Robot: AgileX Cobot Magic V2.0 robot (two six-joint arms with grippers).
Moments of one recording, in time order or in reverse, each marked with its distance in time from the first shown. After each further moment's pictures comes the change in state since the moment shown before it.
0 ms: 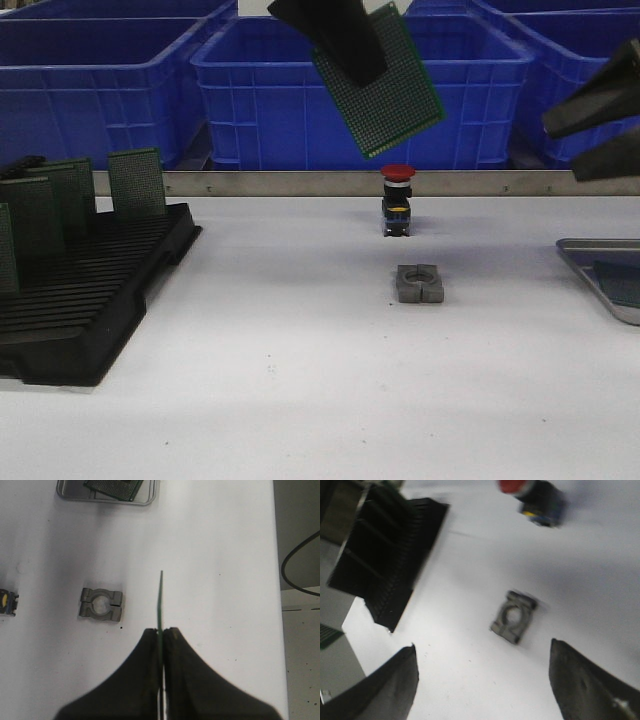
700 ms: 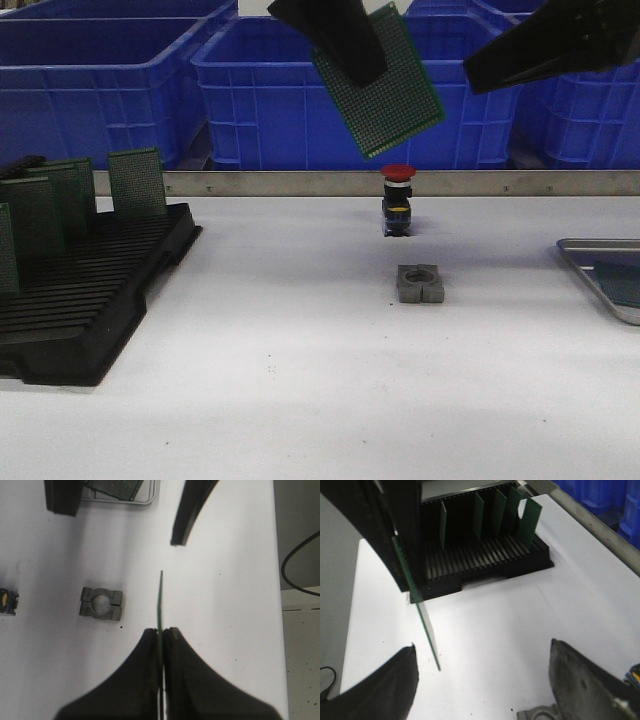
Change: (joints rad) left arm 0.000 0.000 0.000 0.000 0.000 0.000; right arm 0.209 -0.099 -0.044 0.044 0.051 -0.601
